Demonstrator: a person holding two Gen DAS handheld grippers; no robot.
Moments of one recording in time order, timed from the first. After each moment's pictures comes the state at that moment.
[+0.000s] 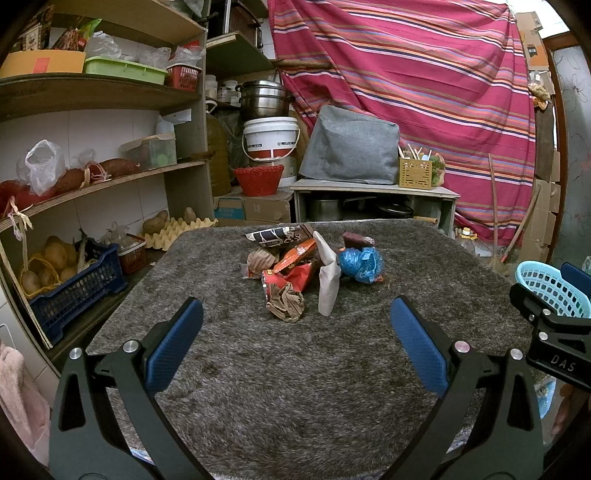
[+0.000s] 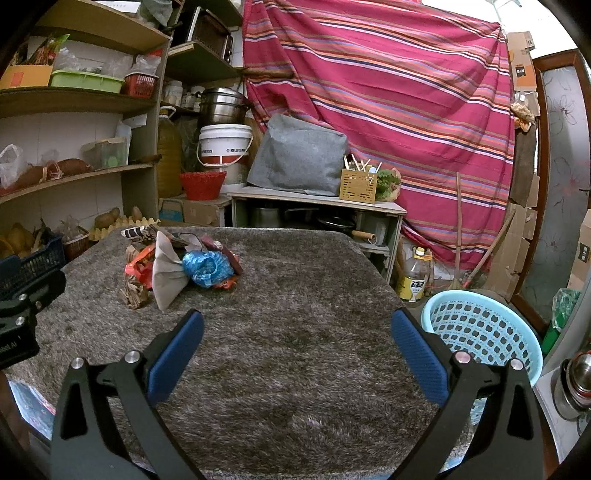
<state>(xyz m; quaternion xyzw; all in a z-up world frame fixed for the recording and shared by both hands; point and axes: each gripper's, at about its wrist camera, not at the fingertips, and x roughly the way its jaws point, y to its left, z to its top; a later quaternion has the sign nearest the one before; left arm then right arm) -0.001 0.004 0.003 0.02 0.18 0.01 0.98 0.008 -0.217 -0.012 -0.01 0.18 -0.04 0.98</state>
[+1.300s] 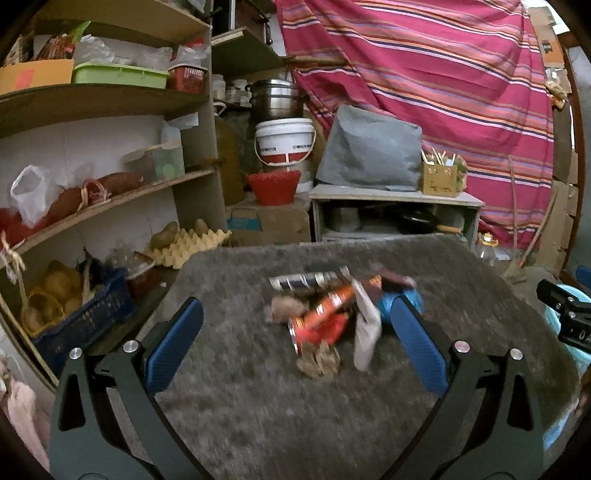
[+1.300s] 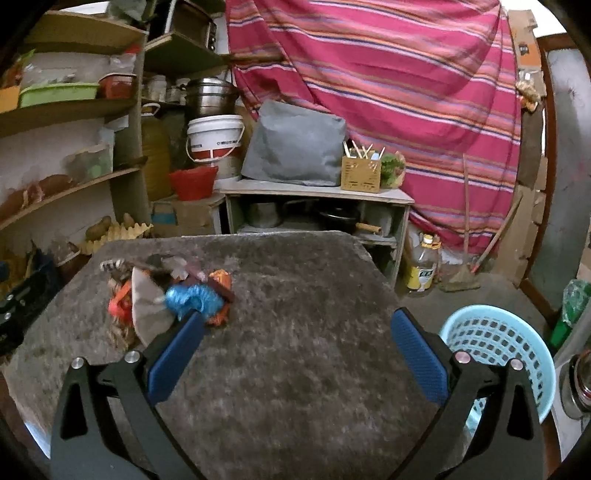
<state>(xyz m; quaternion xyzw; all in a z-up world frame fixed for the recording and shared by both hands) 0.083 0.034 0.046 0.03 0.19 0.03 0.98 0.104 -0.232 0.021 0.02 0.22 -0.04 0.97</state>
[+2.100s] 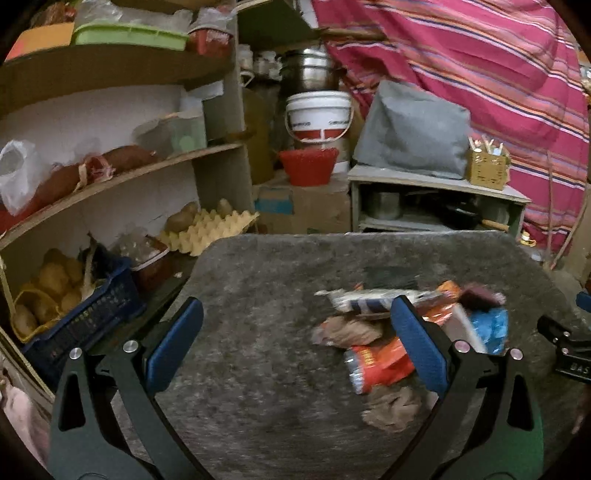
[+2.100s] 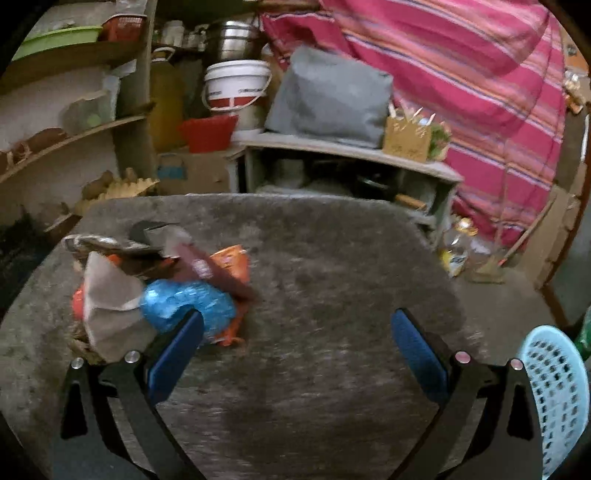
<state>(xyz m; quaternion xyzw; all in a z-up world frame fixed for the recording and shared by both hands) 0.176 0.091 0.015 0.01 0.24 0.09 0.97 0.213 -0.177 -0.033 -0.02 0.30 0.01 0.95</state>
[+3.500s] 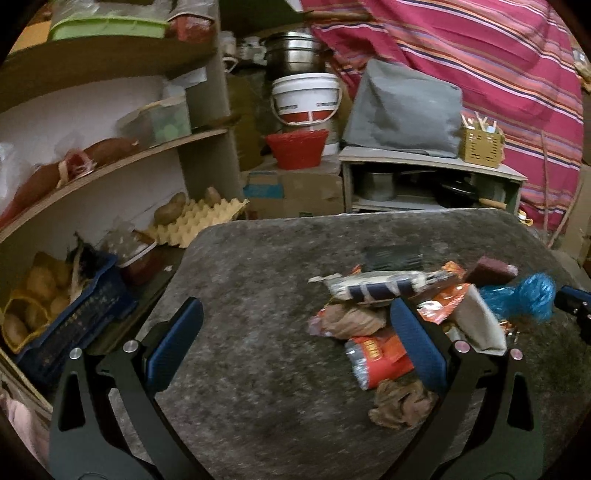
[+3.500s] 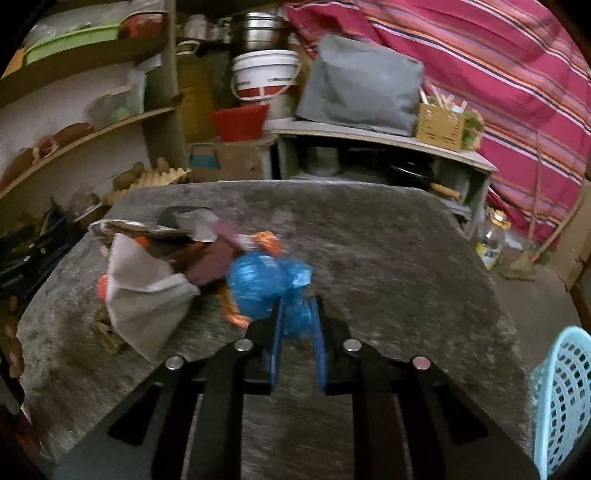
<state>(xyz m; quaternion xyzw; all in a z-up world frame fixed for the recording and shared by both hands) 0.199 0.081 -0.001 0.04 0.26 0.06 0.96 0.215 -0.201 -0.043 0.00 0.32 0.06 0.94</state>
